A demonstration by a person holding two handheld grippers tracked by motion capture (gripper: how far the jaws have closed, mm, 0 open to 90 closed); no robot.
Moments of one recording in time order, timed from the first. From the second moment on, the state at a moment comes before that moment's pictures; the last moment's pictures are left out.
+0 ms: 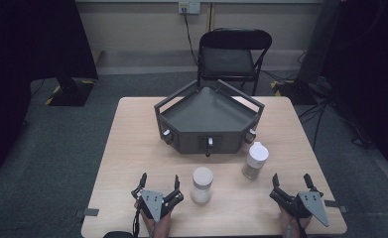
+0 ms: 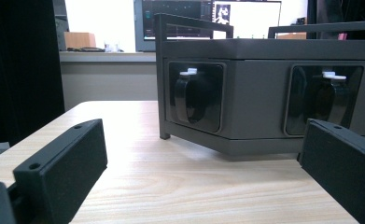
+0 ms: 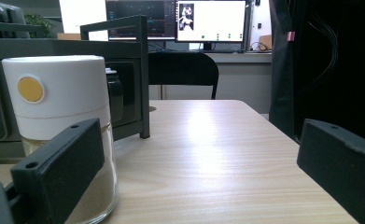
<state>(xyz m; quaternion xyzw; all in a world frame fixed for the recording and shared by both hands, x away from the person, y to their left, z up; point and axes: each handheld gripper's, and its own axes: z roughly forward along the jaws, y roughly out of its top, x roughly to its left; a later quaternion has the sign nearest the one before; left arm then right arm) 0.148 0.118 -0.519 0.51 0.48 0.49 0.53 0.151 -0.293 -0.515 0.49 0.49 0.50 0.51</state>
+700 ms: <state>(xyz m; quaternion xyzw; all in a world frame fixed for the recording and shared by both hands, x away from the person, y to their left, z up) 0.149 0.119 -0.517 0.51 0.48 0.49 0.52 0.151 -0.291 -0.515 0.49 0.49 0.50 0.52</state>
